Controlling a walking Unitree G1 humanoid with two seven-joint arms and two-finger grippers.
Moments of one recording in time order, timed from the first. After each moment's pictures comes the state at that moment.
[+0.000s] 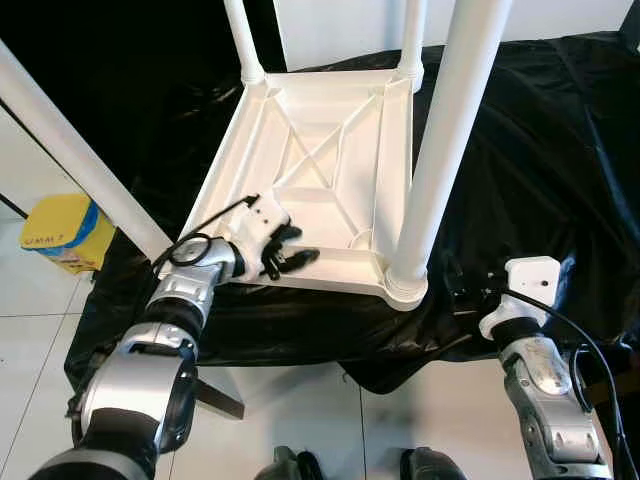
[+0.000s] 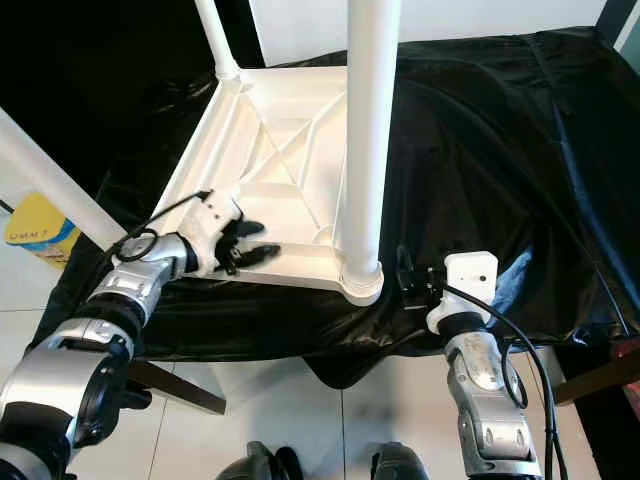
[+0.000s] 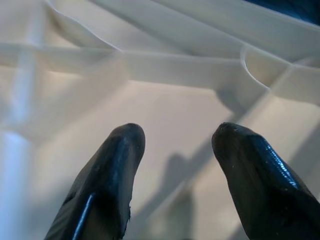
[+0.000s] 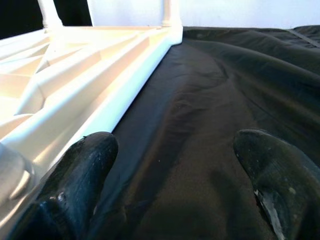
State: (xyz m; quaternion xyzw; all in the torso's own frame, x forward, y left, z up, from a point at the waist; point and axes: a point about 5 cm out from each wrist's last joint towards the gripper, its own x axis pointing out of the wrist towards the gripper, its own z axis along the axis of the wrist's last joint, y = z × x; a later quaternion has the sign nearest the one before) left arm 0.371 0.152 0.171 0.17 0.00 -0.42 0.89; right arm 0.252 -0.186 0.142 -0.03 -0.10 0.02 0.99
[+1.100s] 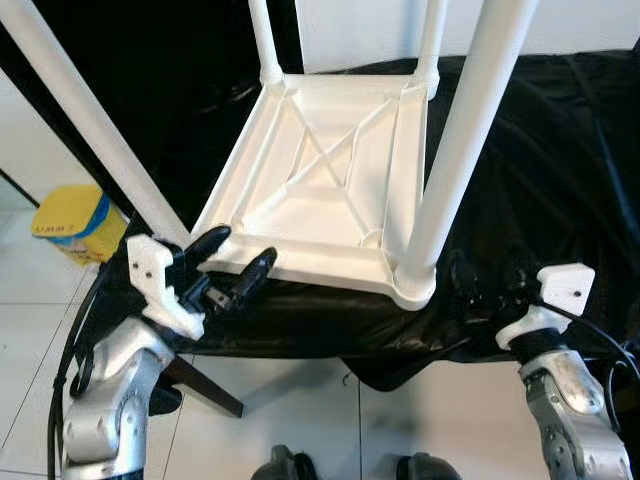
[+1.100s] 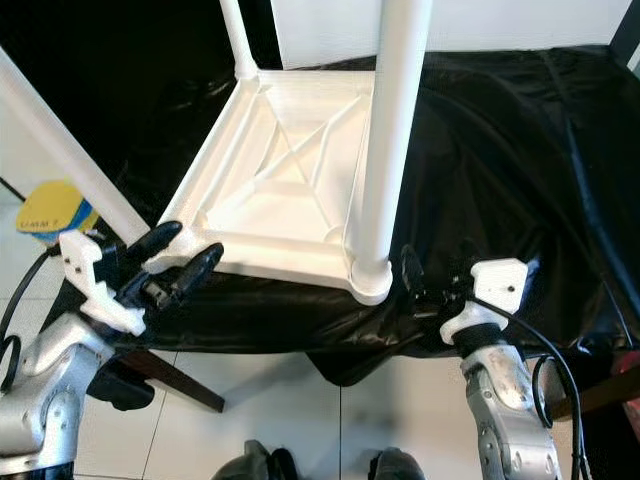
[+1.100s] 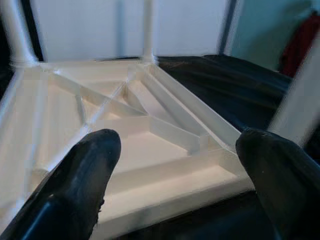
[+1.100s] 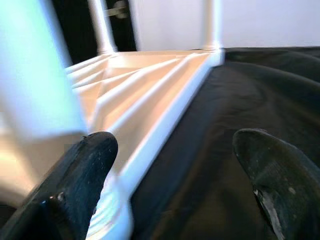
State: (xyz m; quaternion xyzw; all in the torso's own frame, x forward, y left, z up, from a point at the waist) left arm 0.231 0.180 0.189 -0.01 -0.09 -0.34 0.94; right arm 0.226 -0.188 0.157 -0.01 -0.11 0.11 0.99
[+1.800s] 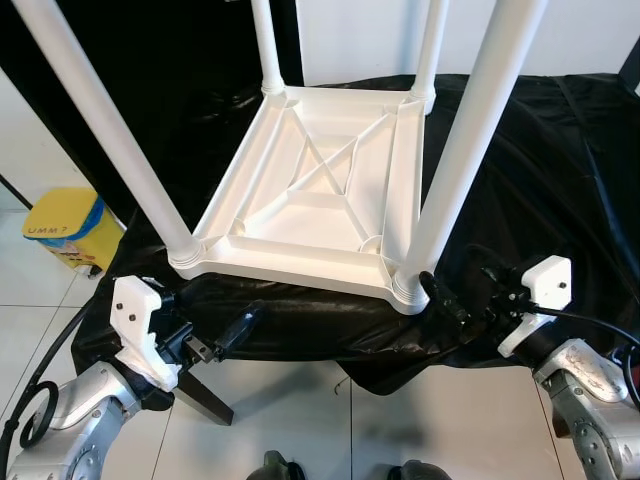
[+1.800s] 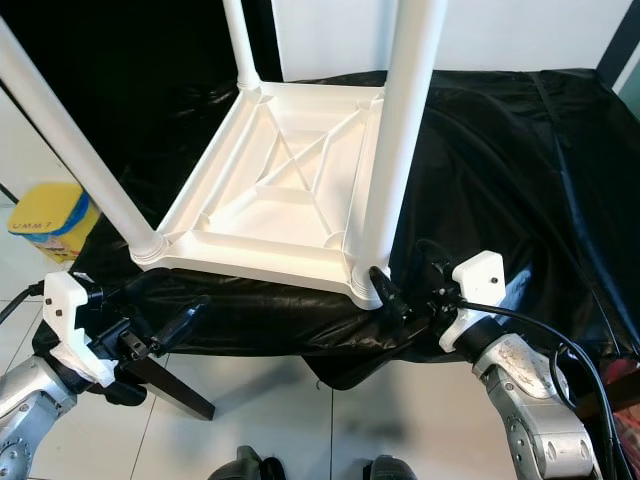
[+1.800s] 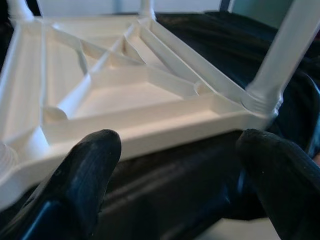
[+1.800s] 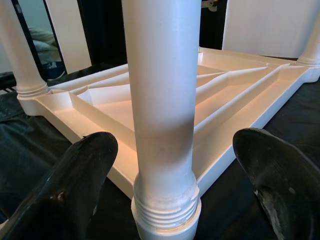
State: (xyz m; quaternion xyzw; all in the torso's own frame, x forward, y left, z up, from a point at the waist) left arm 0.196 0.196 0.173 0.02 0.02 -0.35 0.94; right arm 0.228 -0.179 0.163 -0.04 -0.07 0.28 0.96
